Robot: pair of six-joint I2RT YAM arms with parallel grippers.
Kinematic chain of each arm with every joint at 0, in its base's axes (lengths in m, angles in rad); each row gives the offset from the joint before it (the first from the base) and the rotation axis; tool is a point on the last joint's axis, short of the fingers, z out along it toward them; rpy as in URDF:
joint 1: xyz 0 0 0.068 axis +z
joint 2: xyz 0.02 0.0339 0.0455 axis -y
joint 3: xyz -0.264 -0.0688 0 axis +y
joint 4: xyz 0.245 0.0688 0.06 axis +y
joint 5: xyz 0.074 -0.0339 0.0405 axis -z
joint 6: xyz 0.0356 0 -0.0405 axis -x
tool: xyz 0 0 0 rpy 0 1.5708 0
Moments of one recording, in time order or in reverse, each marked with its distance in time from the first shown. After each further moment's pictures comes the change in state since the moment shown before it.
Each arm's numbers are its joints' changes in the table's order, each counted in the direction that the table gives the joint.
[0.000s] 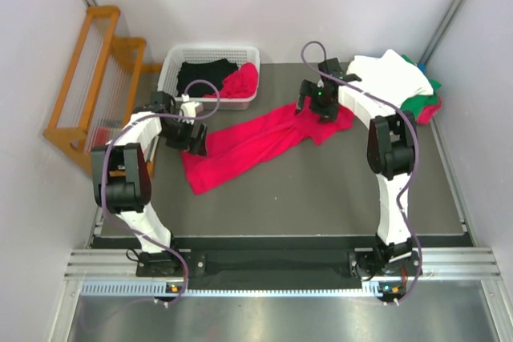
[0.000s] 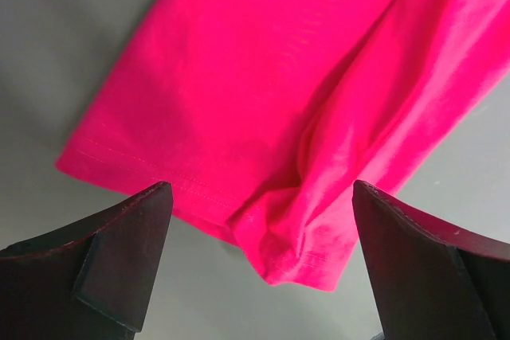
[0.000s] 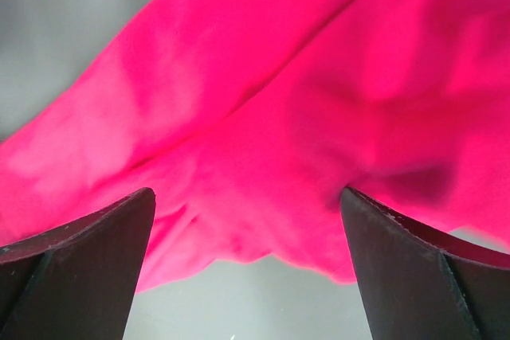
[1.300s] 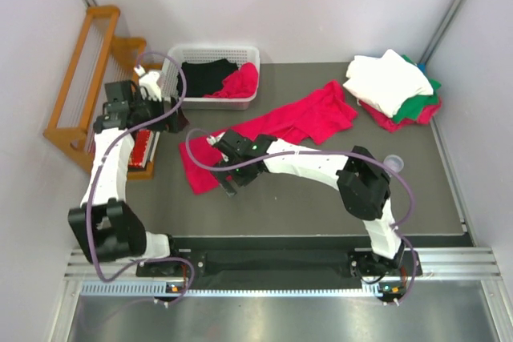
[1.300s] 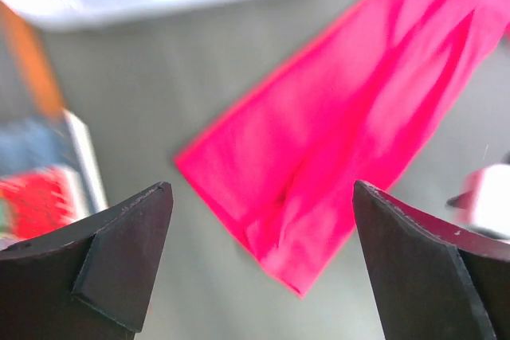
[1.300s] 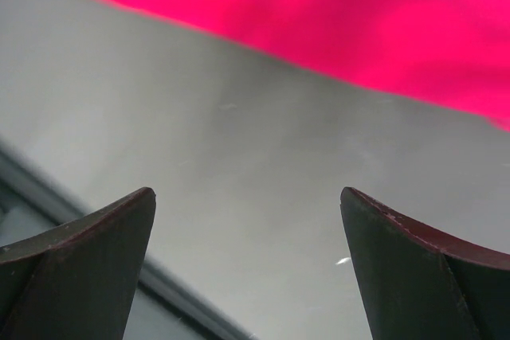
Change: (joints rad) left arm 0.134 0.370 0.018 -0.115 0.070 0.207; right arm 0.788 0.165 0.163 0.040 0.179 0.224
